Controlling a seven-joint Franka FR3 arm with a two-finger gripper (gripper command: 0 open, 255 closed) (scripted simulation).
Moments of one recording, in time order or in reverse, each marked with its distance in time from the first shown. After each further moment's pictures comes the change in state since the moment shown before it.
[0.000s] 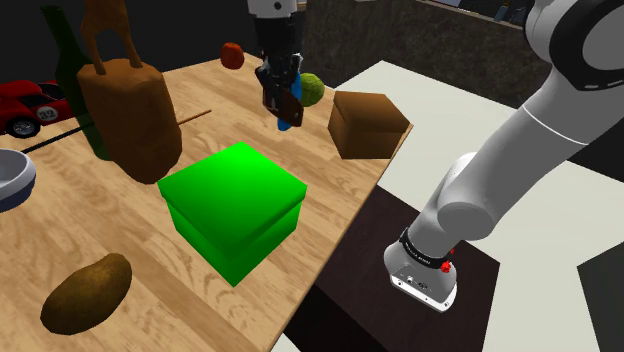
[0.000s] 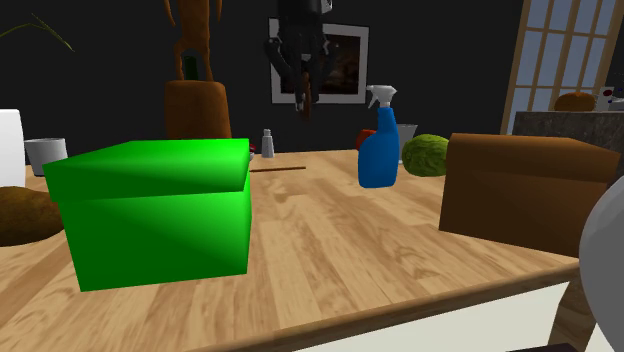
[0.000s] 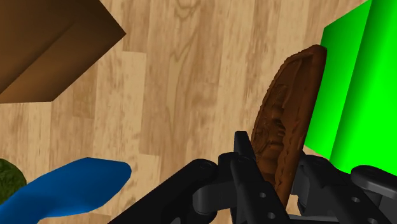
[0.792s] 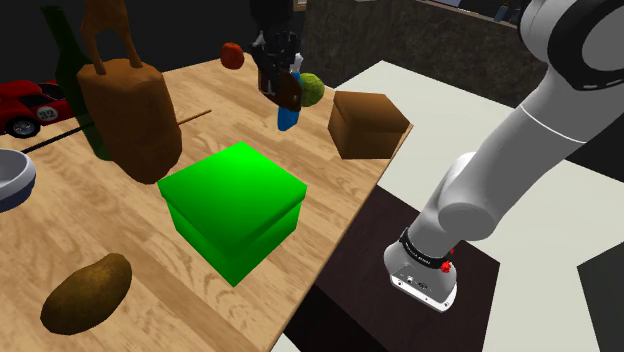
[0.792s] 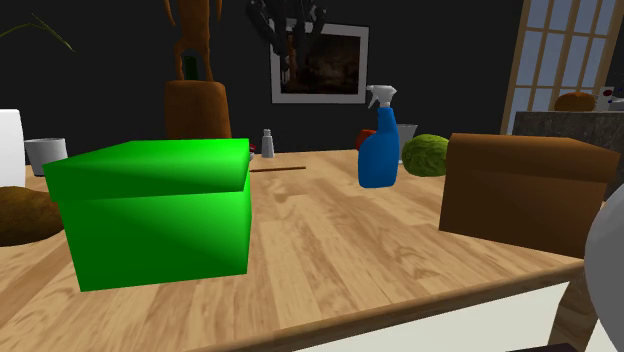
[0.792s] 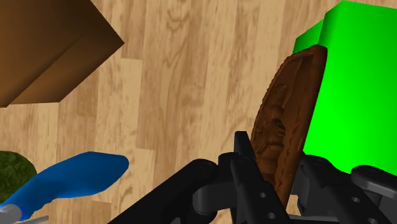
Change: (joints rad) arm 0.021 0.019 0.026 0.147 0.010 -0.127 0.053
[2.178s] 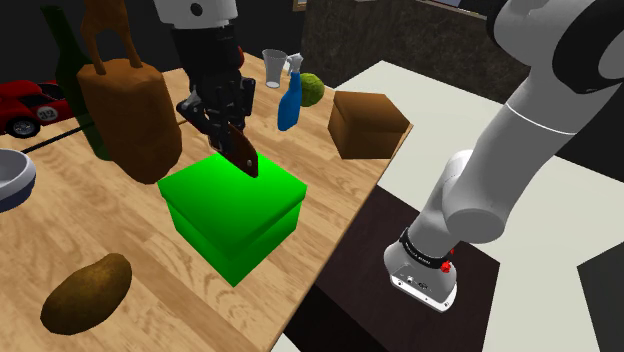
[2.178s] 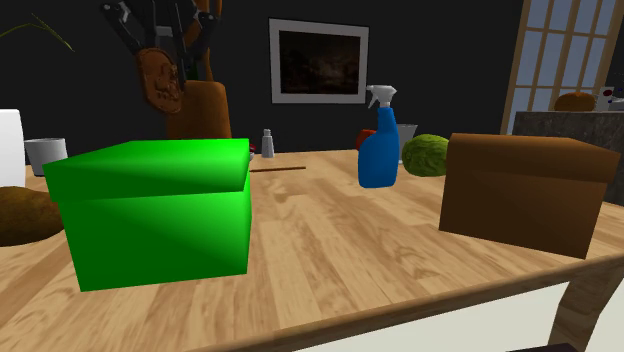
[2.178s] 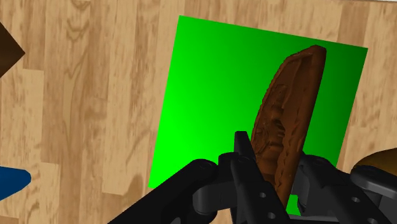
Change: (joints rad) arm 0.159 0.101 0.187 0.020 0.049 0.097 0.345
